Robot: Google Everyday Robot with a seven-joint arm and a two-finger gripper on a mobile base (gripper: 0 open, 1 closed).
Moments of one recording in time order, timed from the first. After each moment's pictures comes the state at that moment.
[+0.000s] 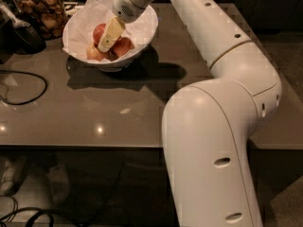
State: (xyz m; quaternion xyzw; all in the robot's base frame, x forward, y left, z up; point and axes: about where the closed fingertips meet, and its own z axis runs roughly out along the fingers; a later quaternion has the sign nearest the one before) arm 0.749 0.126 0.928 -0.63 0.68 0.18 0.32
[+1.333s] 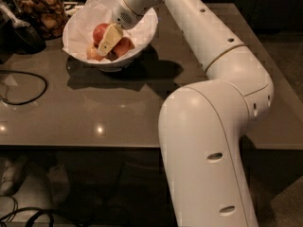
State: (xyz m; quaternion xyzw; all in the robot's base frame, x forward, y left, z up) arm 0.752 0.131 0.903 -0.63 0.68 0.20 0.31
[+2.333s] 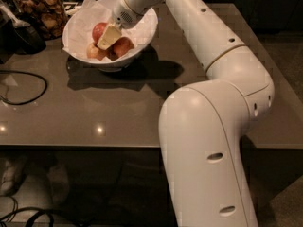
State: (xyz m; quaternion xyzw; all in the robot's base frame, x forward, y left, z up) arm 0.752 0.131 0.903 -0.63 0.68 0.20 0.31
